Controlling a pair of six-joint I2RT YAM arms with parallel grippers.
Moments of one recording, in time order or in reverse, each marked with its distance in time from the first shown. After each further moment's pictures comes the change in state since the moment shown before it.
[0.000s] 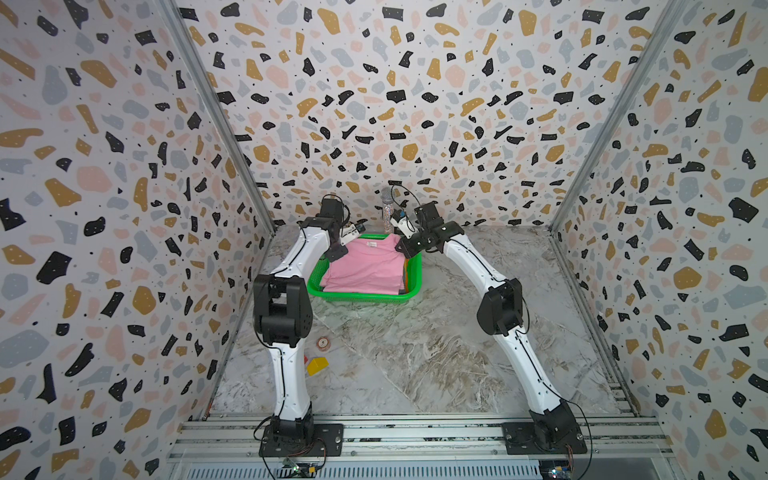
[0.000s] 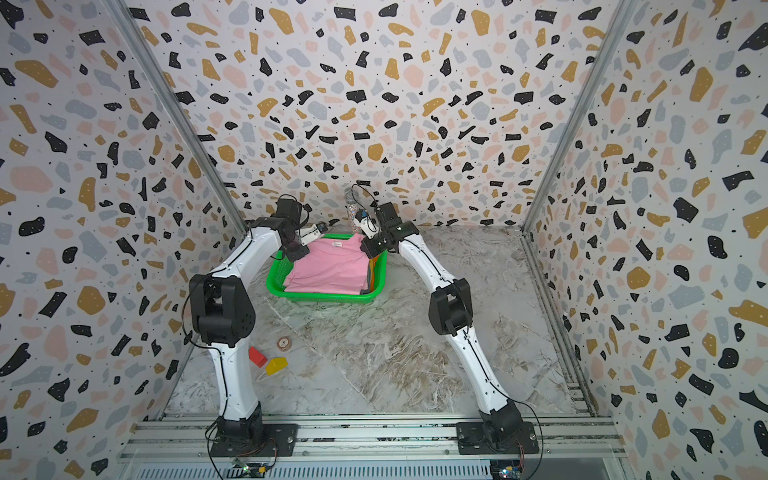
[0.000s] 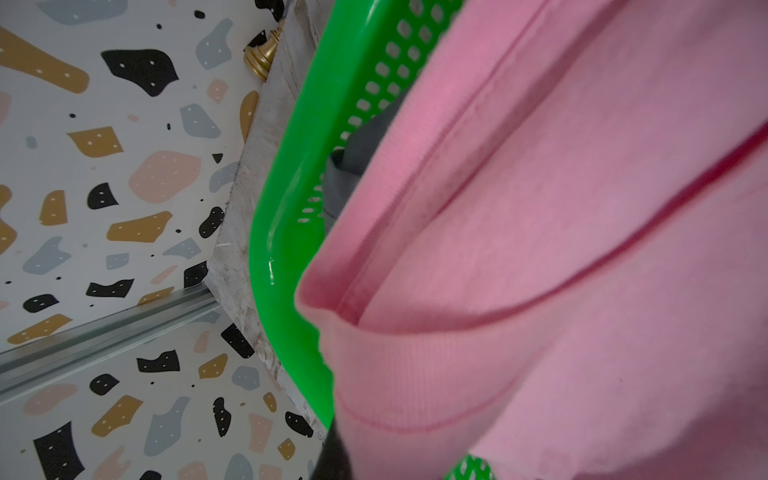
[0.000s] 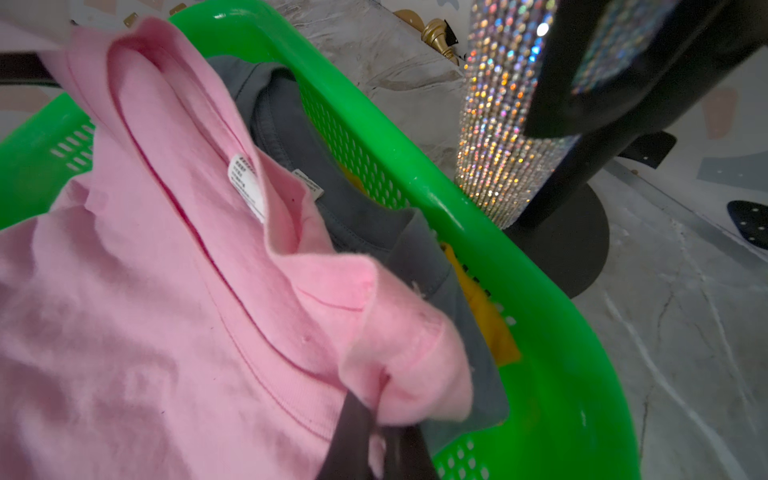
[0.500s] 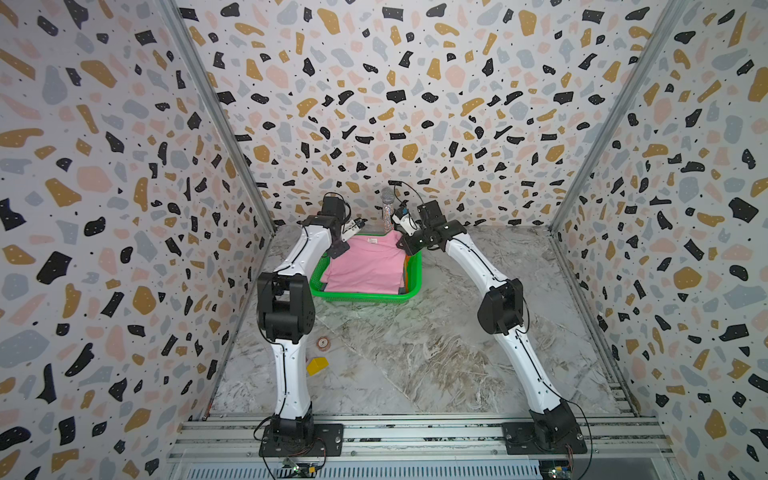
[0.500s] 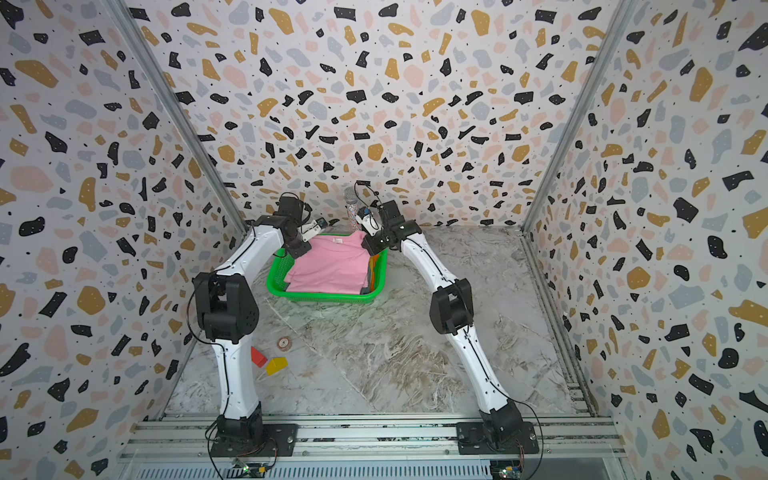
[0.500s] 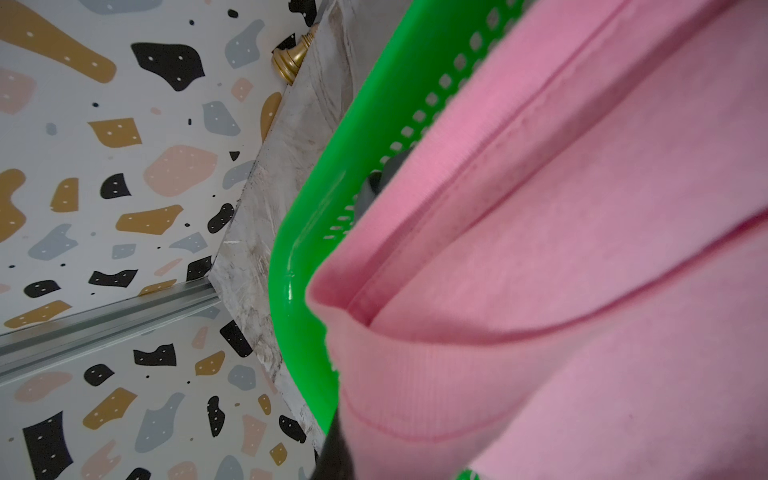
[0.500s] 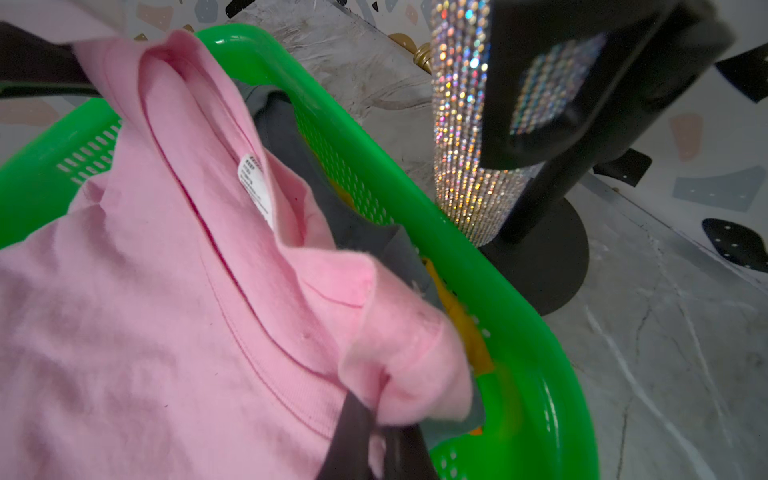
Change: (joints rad) left arm -0.002 0.042 0.060 0.010 -0.010 -0.067; right arm -0.016 0.014 0.024 0.018 -0.008 -0.003
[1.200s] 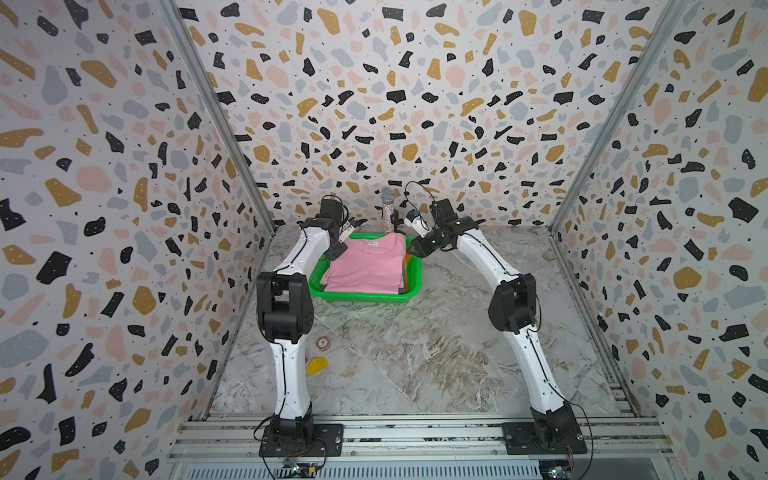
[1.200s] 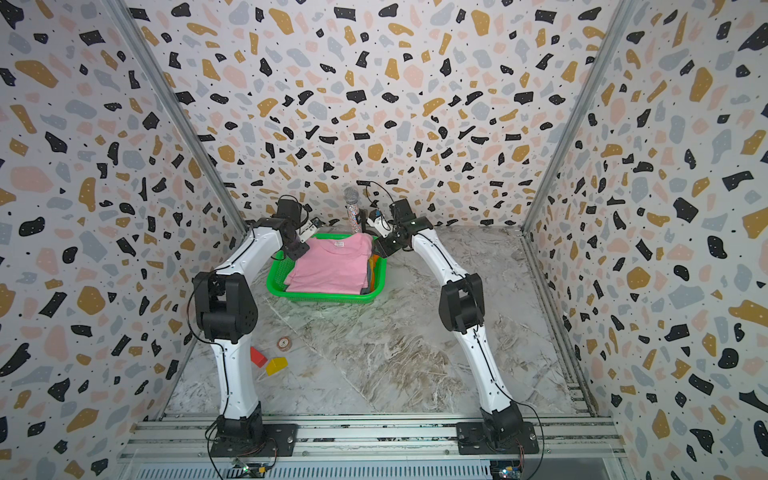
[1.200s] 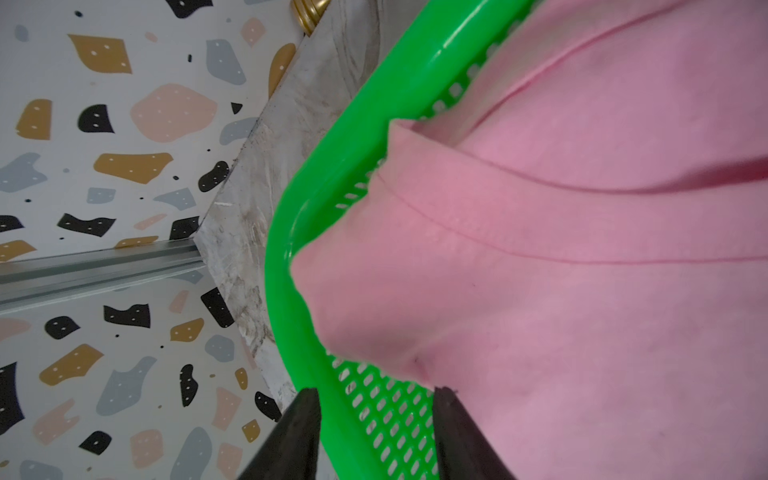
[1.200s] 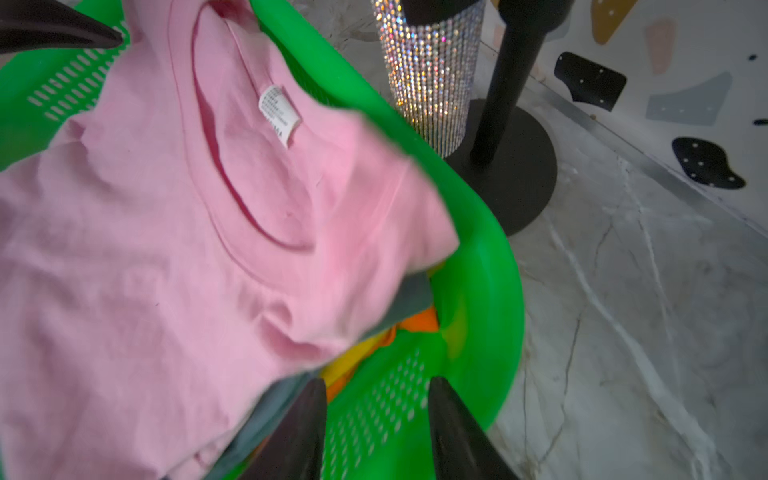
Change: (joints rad) left arm 0.013 0.000 -0.036 0.034 -0.040 -0.130; right arm -0.059 -0.216 -0.266 -0.084 -0.034 -0.101
